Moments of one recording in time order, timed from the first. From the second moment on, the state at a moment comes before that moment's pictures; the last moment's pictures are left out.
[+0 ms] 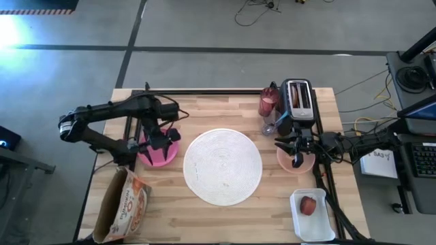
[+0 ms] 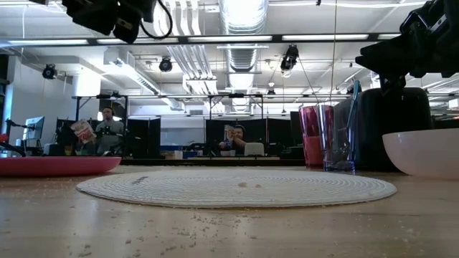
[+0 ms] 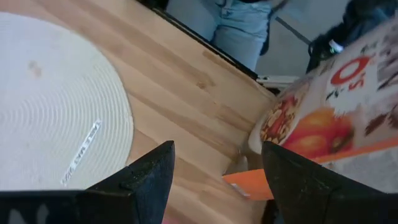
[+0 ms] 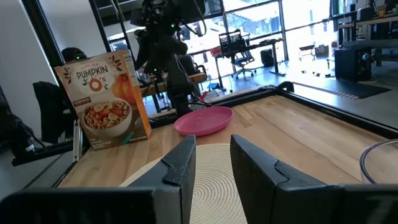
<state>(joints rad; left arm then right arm) 0.27 1.32 1.26 -1.57 0.80 1.23 0.13 0.17 0.01 0.21 0.24 0.21</state>
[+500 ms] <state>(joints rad) 0.27 1.19 1.50 -1.57 0.62 0.54 0.13 0.17 0.01 0.21 0.24 0.21</state>
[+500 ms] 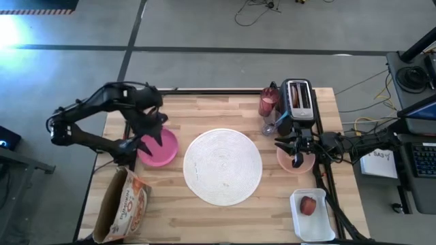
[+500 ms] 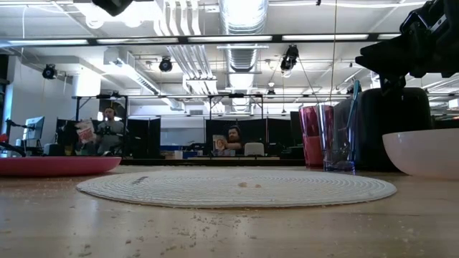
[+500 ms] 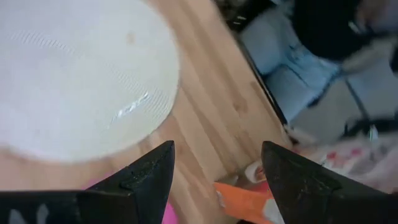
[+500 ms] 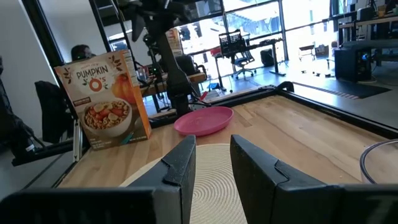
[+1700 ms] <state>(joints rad) 0.27 1.13 1.56 -1.57 0.11 -1.07 0.13 0.17 0.01 0.21 0.24 0.21</state>
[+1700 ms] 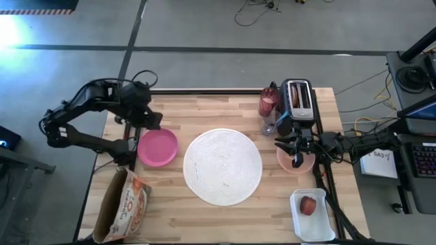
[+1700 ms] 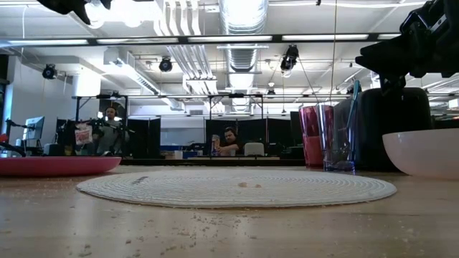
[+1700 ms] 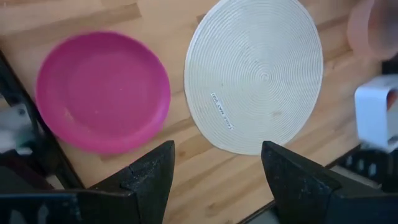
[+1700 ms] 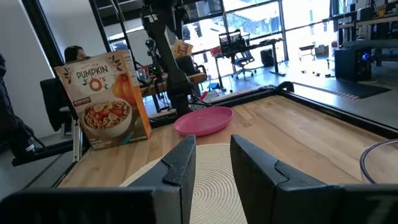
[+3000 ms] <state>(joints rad) 0.26 1.17 1.43 -1.57 0.38 -1.32 0.13 0.17 0.01 0.21 0.24 0.21</state>
